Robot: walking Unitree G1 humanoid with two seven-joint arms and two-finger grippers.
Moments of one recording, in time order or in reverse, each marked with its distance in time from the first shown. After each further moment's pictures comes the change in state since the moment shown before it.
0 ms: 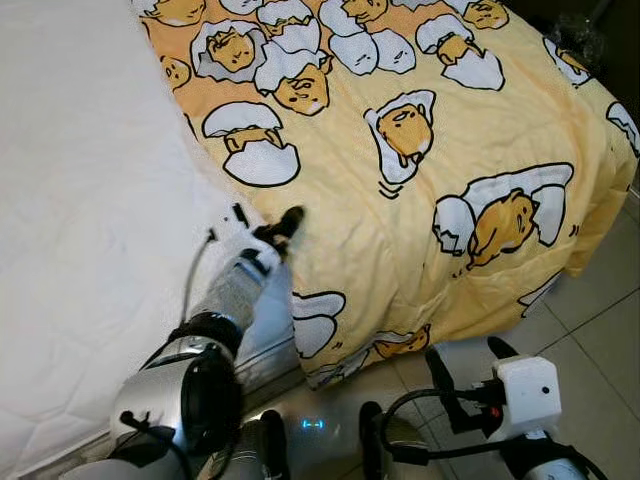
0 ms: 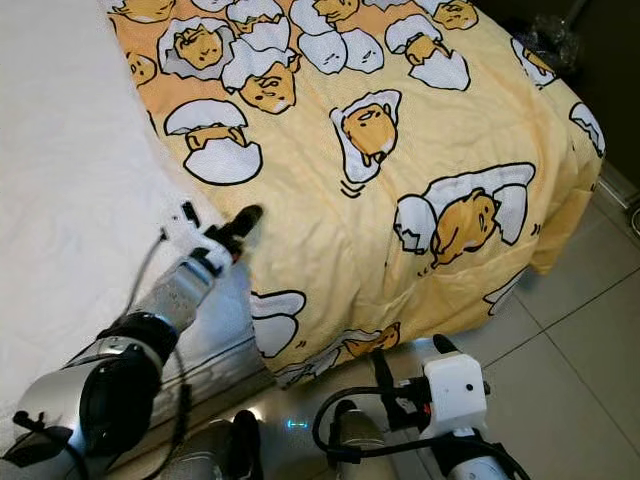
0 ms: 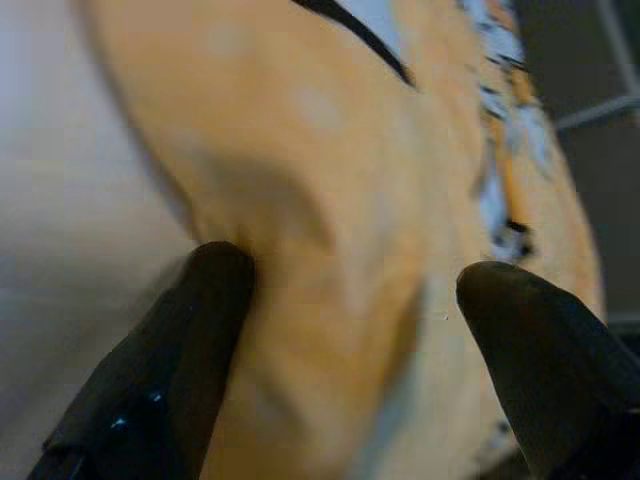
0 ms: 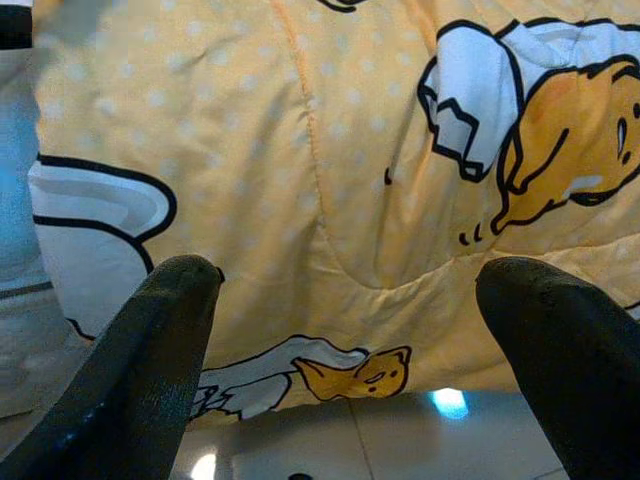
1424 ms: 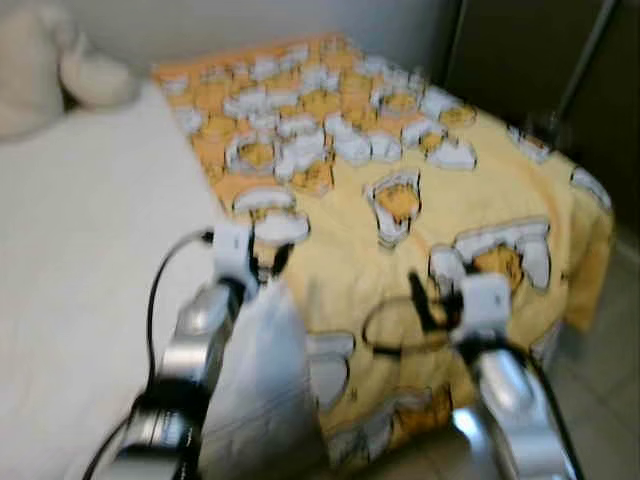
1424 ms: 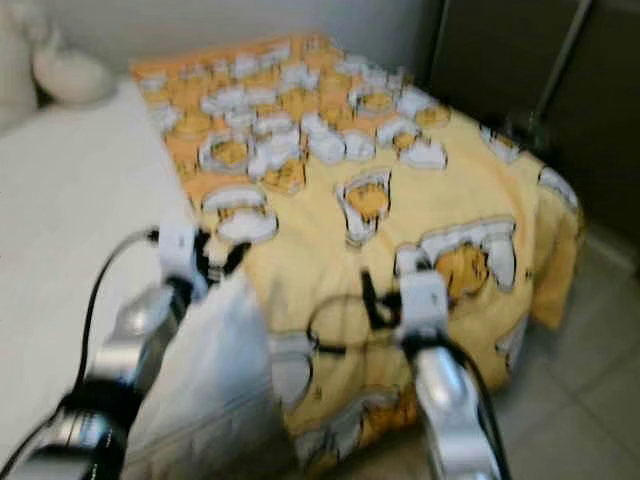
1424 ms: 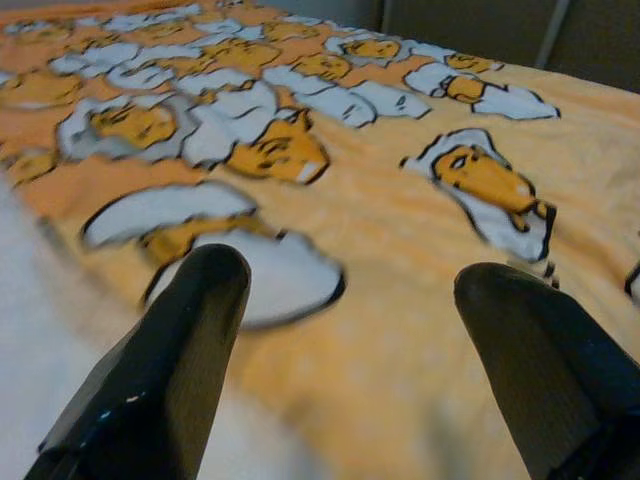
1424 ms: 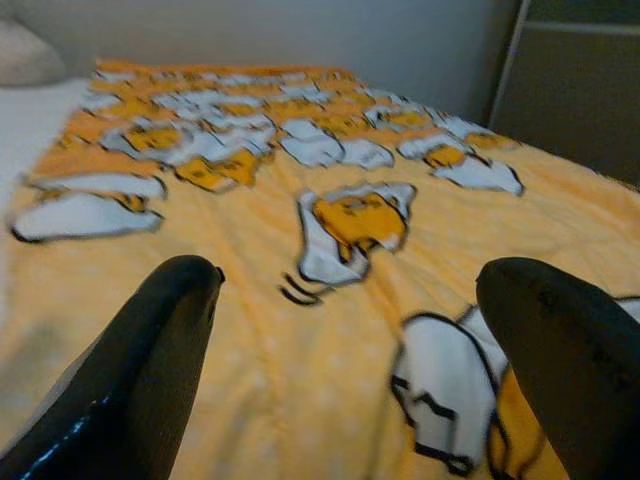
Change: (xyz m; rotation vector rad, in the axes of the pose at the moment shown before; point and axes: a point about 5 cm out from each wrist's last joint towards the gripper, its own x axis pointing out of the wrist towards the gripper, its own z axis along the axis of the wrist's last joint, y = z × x) left arm -0.037 0.015 0.000 0.775 0.009 0.020; right arm 0.101 -0.013 0.012 -0.037 -0.192 -0.065
